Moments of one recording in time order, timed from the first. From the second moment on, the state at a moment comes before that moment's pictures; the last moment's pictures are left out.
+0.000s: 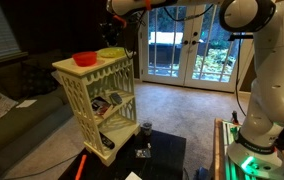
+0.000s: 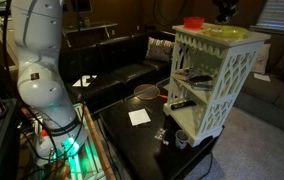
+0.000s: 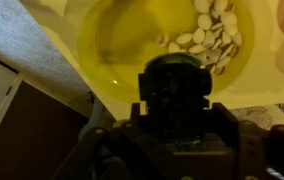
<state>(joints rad) 0.06 0.34 -0.19 -1.29 -0.20 2.21 0.40</state>
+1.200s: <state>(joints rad) 0.09 0.28 -0.17 -1.32 -0.20 2.26 0.44</state>
